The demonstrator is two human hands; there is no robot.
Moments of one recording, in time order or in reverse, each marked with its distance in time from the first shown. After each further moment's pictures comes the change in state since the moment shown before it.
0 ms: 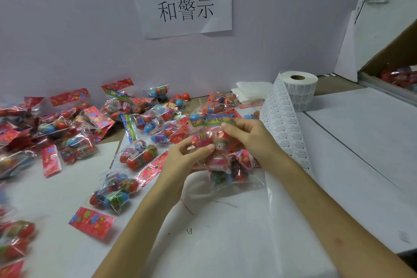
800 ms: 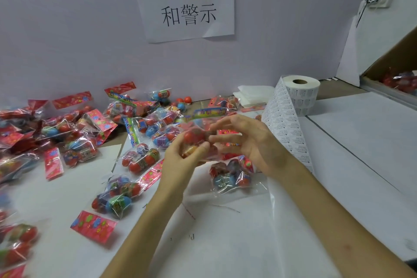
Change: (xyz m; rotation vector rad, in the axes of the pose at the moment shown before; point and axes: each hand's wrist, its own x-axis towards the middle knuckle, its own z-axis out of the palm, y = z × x) left_hand 0.001 -0.004 0.002 0.006 0.138 0.201; right_hand -0.001 -0.005 -0.003 0.449 -0.204 -0.004
